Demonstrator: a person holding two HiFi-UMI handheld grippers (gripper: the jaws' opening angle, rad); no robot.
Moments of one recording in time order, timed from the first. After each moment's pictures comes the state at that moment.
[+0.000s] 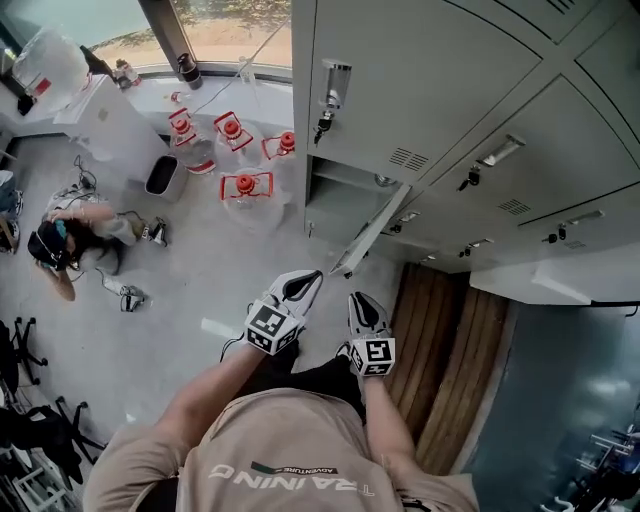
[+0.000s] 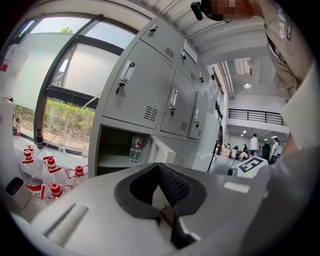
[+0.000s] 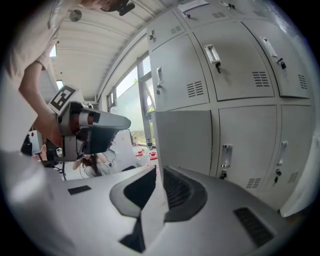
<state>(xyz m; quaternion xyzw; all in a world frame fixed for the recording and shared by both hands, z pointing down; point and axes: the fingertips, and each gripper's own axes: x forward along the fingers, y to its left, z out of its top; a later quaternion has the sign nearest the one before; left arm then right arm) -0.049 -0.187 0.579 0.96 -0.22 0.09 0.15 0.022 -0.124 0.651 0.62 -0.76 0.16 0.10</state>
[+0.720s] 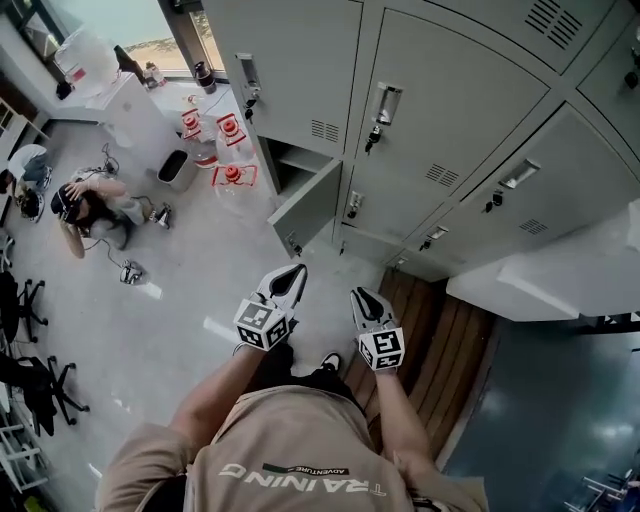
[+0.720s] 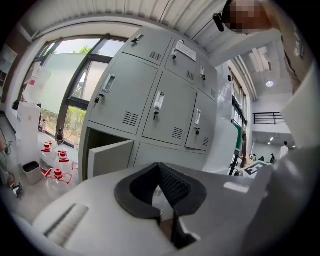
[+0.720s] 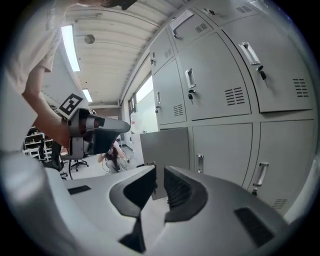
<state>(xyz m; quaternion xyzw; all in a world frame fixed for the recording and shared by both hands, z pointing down) 0.085 -0.068 0.533 0.91 -0.37 0.04 0.17 0.199 -0.010 0.600 0.51 -0.84 0.12 0.10</state>
